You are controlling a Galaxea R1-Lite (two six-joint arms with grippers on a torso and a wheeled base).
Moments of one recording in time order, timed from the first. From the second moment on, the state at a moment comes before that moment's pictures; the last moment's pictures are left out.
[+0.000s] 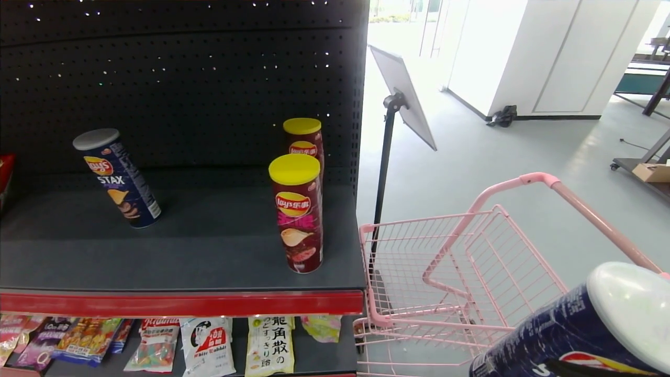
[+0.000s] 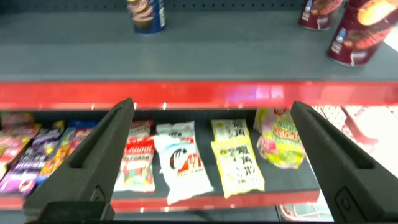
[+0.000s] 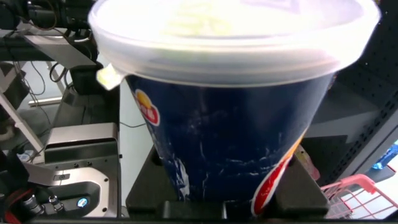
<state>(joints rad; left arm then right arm) -0.01 0.00 0.00 0.00 0.01 -0.01 0.32 1.16 -0.10 -1.09 0.96 -0.15</state>
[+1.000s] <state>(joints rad) -0.01 0.00 0.00 0.00 0.02 -0.01 0.32 1.16 -0.12 -1.09 0.96 -0.15</state>
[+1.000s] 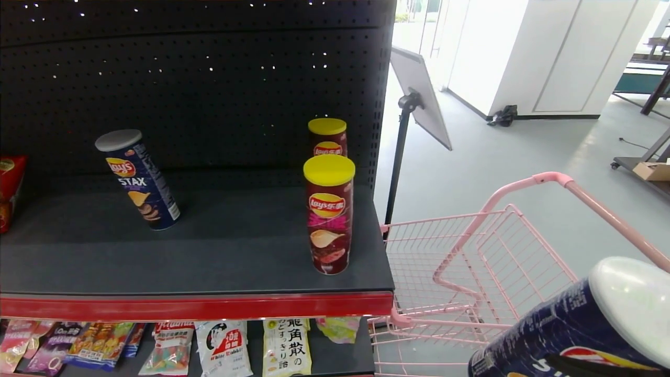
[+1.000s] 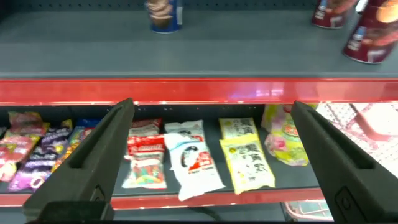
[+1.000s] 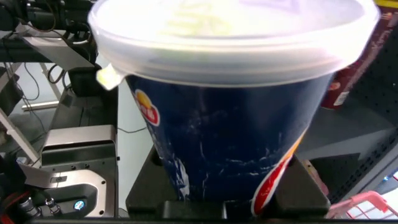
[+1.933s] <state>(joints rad) -0.01 0.00 0.00 0.00 0.02 -0.01 0.37 1.20 -0.14 -1.09 0.96 -0.15</state>
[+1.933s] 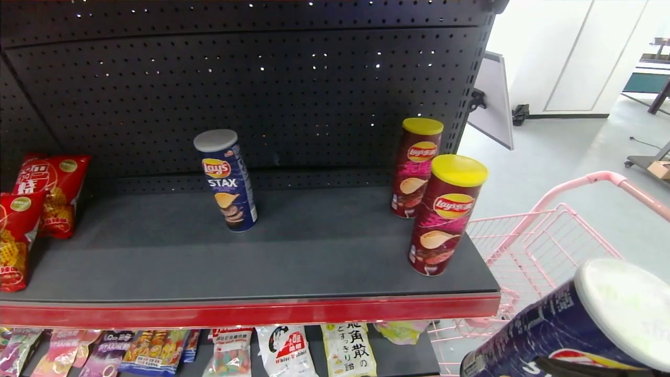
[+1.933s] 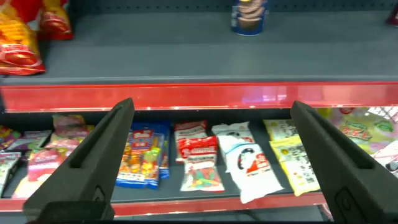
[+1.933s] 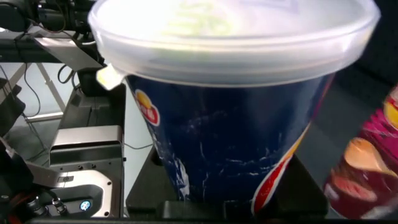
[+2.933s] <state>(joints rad) -0.01 0.00 0.00 0.00 0.02 -0.01 0.39 1.23 -0.15 -1.09 0.96 -0.15</state>
